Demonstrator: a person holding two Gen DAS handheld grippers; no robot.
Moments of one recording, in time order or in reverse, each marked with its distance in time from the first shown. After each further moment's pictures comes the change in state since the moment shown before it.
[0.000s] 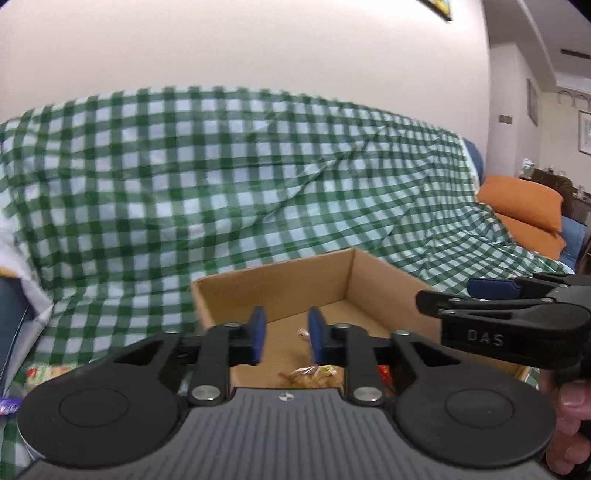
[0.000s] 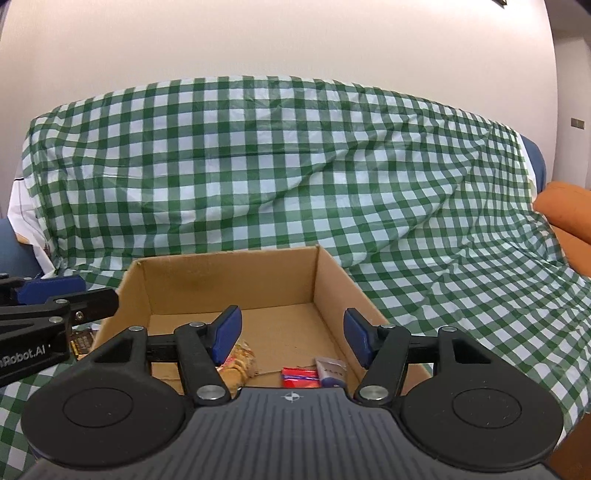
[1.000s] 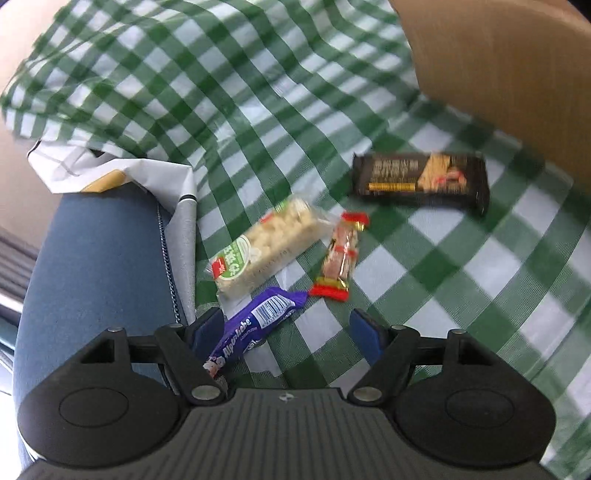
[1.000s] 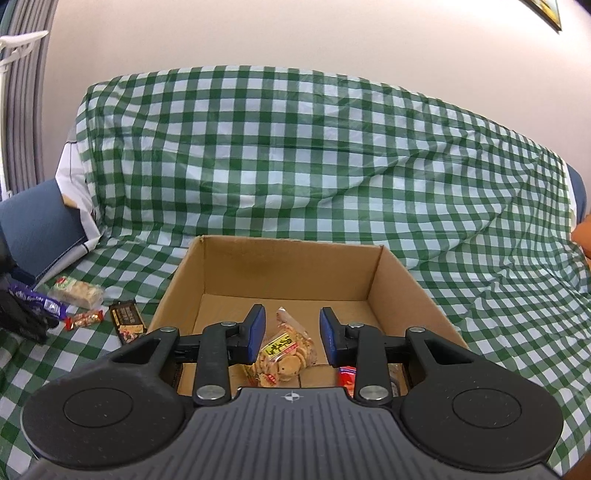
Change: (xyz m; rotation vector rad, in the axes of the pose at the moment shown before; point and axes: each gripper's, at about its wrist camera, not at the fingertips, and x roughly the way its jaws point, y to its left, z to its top) left arm 0.088 0.190 -0.095 0.527 0.618 0.396; right arm -0.005 0.047 -0.012 -0.135 0.014 0.113
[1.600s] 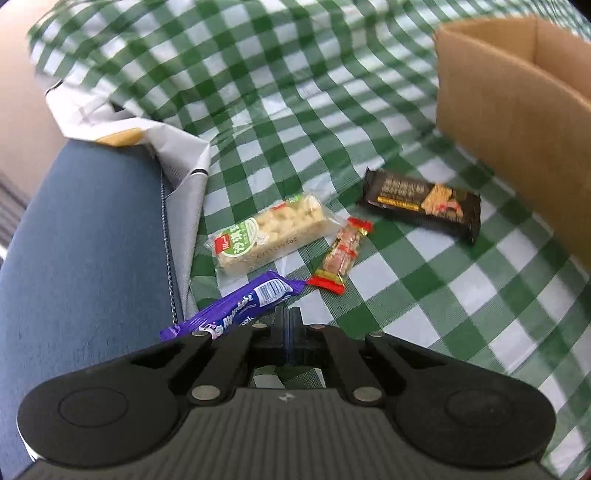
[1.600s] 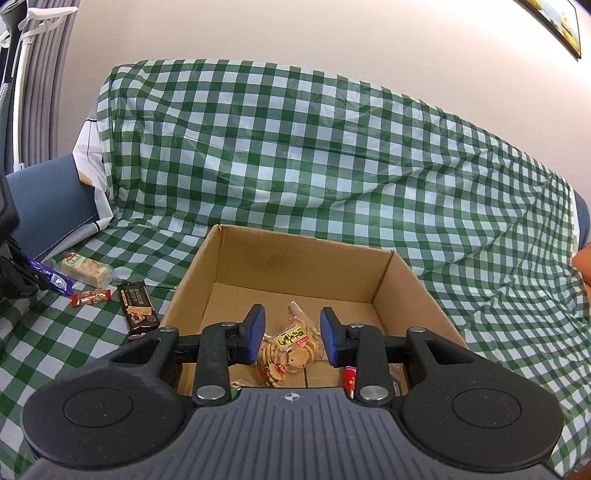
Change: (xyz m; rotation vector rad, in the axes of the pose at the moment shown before) left arm -0.019 0.038 -0.010 -0.238 -0.010 -0.125; right arm -0.012 0.018 -0.005 -0.076 -0.001 0.001
